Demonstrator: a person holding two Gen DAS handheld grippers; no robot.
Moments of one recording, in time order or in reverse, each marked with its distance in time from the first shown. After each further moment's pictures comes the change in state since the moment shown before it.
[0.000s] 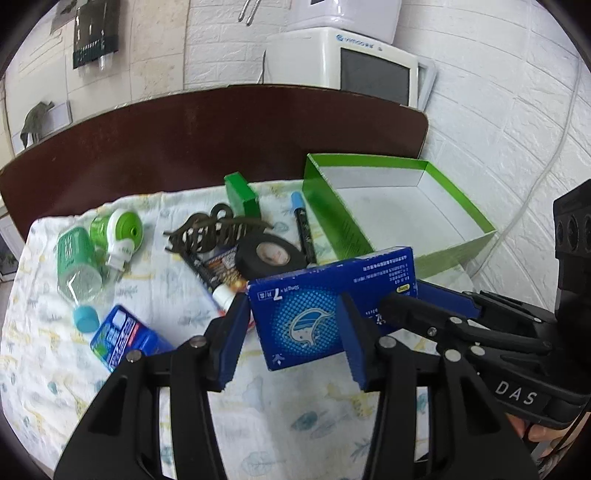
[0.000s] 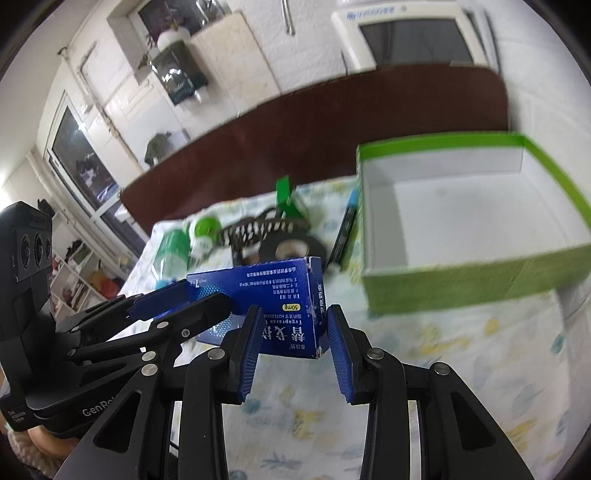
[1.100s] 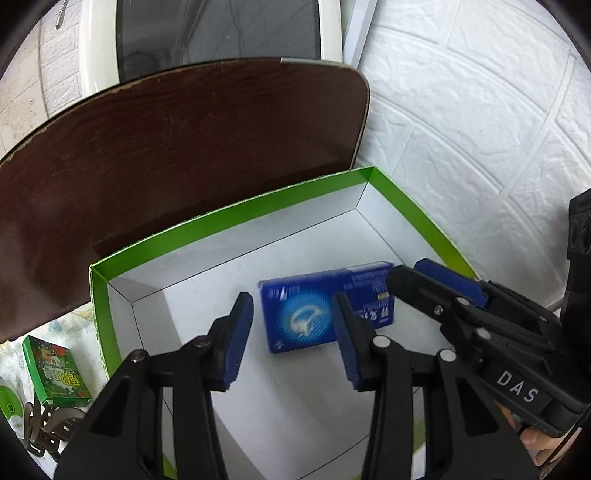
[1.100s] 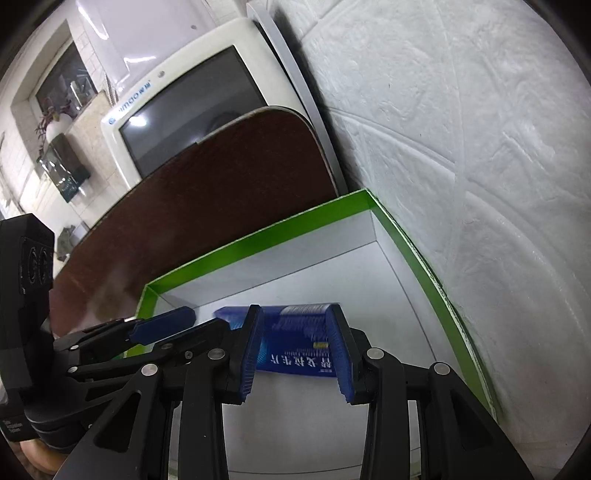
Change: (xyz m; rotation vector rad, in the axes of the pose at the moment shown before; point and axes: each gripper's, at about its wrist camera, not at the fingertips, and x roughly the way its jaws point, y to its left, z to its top) left arm 0.173 -0.129 0.131 0.172 0.152 -0.172; right arm -0.002 -0.197 0.094 0.229 -0.132 -0.246
